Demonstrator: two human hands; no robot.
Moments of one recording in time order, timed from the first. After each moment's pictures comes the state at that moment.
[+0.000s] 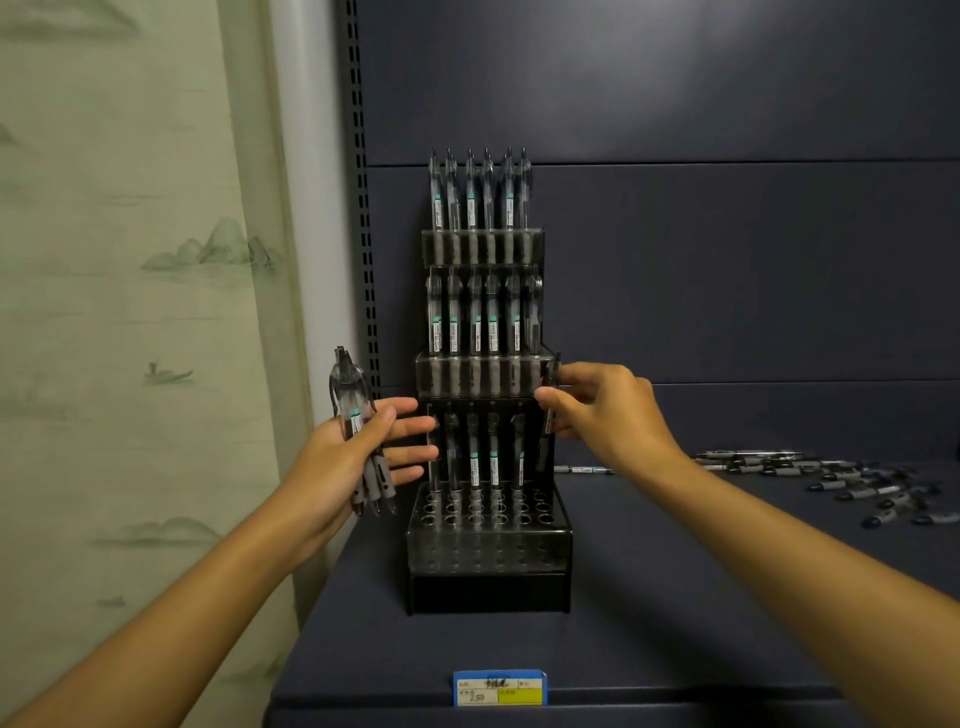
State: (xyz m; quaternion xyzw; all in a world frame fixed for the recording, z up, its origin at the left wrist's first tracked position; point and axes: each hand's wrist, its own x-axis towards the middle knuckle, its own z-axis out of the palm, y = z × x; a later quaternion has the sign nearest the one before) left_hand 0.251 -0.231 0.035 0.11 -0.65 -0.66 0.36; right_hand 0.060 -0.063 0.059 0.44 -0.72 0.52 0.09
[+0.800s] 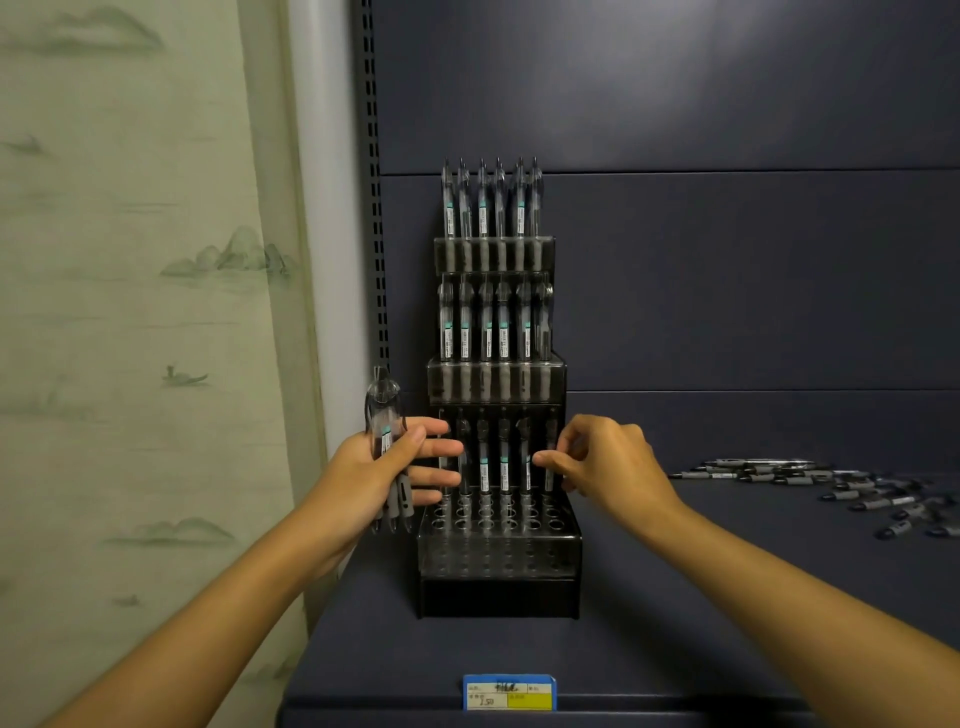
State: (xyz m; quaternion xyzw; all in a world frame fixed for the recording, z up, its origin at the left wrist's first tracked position) left_hand 0.252 -0.219 0.031 0.10 -0.71 -0.62 0.33; right_hand 0.052 -0.071 0.023 0.44 -0.80 0.39 0.12
